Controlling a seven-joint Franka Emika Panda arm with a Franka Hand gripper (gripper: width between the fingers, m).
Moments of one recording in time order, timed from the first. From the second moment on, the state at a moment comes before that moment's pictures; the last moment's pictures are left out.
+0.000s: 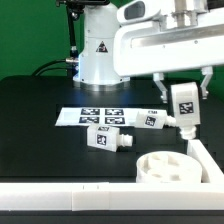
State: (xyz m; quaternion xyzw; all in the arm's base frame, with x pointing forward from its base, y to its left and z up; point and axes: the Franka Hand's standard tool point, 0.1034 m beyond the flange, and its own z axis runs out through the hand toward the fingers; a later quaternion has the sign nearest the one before) arm 0.599 0.091 0.133 -0.98 0.12 -0.17 0.06
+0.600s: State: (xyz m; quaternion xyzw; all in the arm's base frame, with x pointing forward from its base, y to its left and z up) arm 0.627 0.092 0.138 -0.96 0.07 -0.26 0.05
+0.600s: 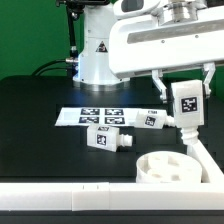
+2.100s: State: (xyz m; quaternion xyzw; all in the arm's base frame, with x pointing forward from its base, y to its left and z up) arm 0.631 0.066 0.091 -0.99 -0.08 -0.15 0.00
